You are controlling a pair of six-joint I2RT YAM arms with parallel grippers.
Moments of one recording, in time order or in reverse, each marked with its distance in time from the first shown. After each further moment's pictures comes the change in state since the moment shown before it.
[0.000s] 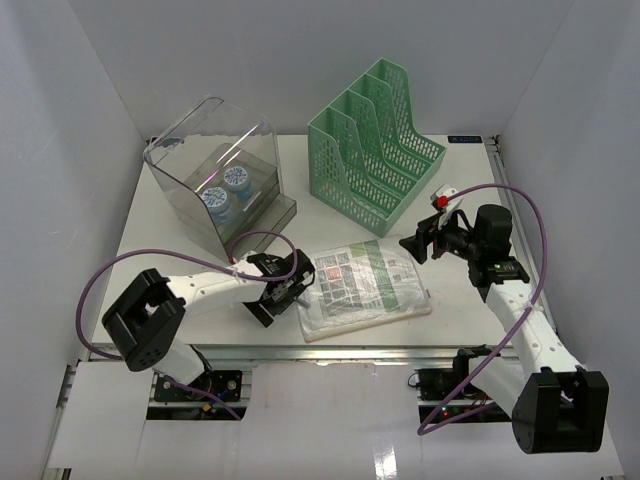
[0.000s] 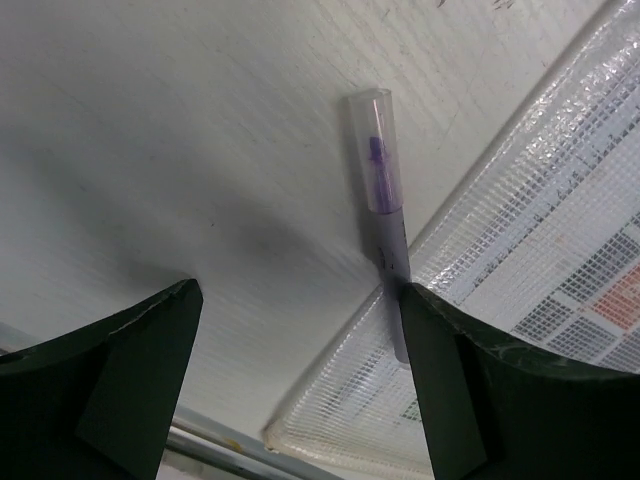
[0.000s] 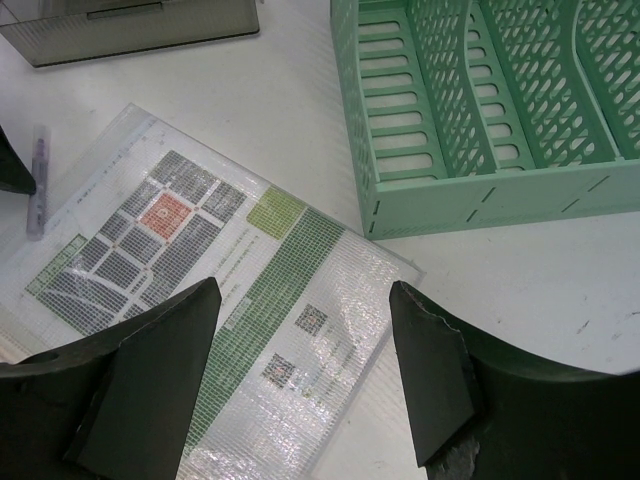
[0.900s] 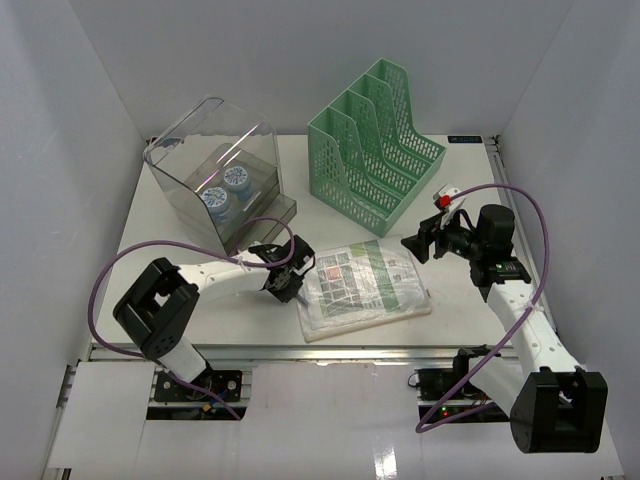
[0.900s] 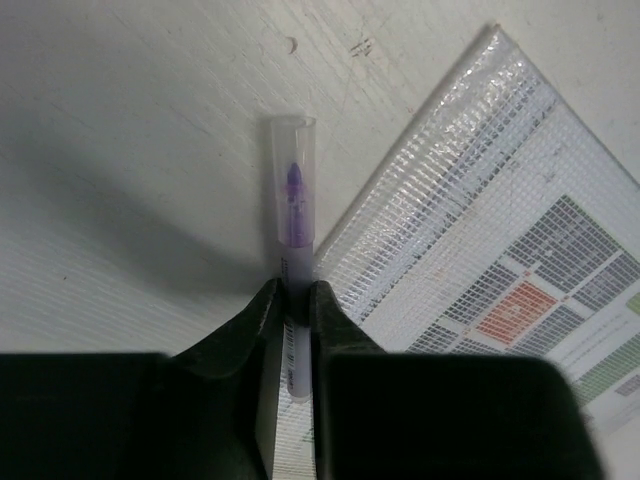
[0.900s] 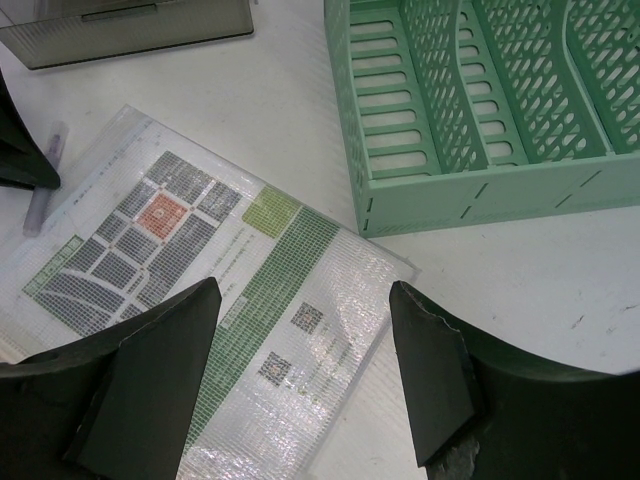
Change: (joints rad) left arm 0.083 0.092 0.033 0.184 0.064 0.032; right arm -0.020 0.000 0.000 0.000 -0.012 0.000
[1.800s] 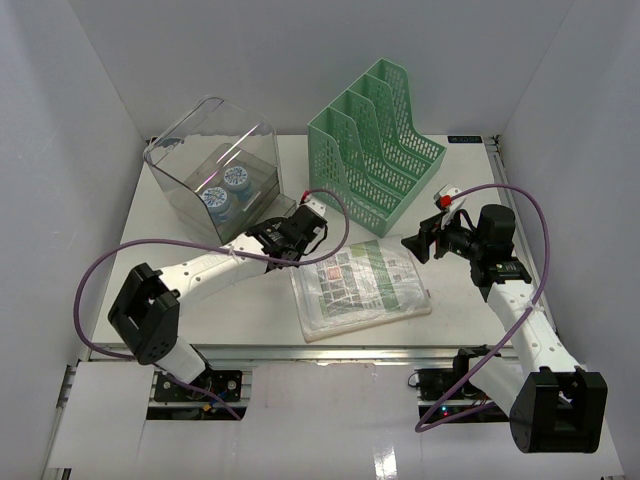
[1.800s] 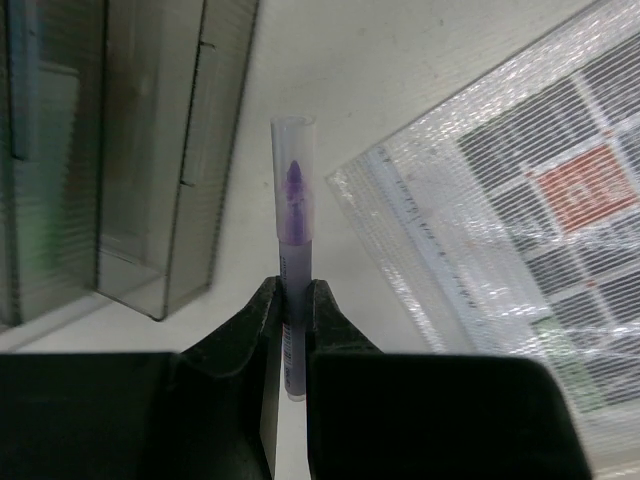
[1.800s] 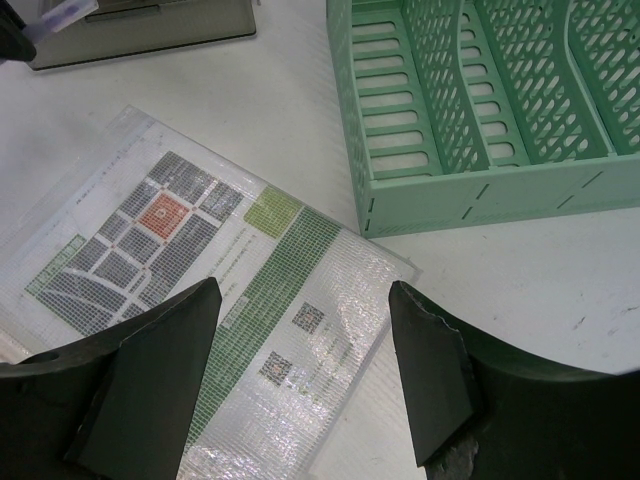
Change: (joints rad) left arm -0.027 -0.044 0.265 -0.033 -0.204 1.362; right arm -0.007 0.000 0.000 0.000 -0.011 0.000
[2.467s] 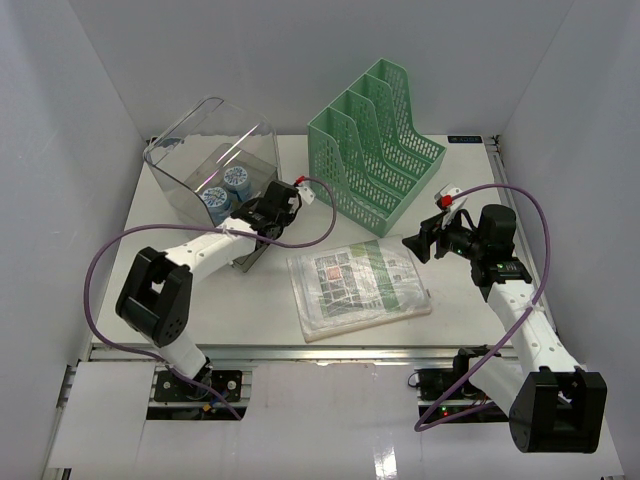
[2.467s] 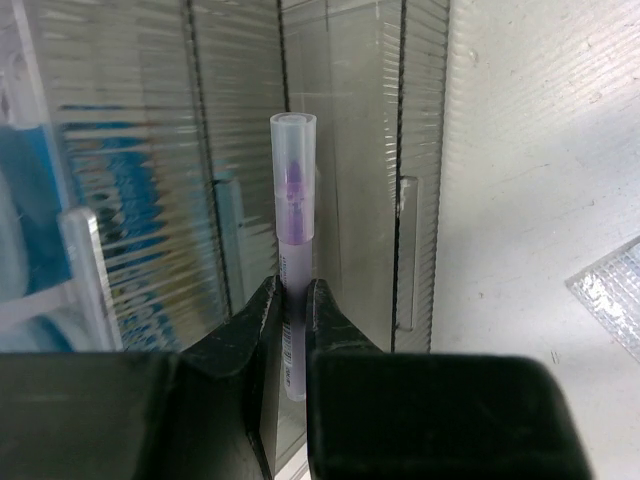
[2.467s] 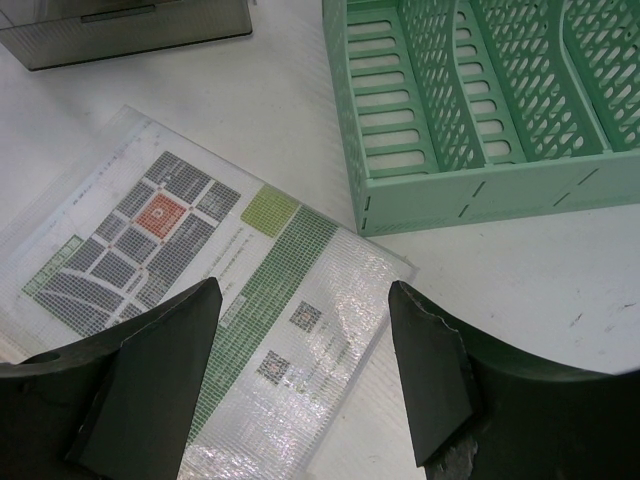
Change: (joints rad) left arm 0.243 0.093 -0.015 0.312 0.026 0.695; right arm -0.008 0.000 0.000 0.000 0.000 0.000
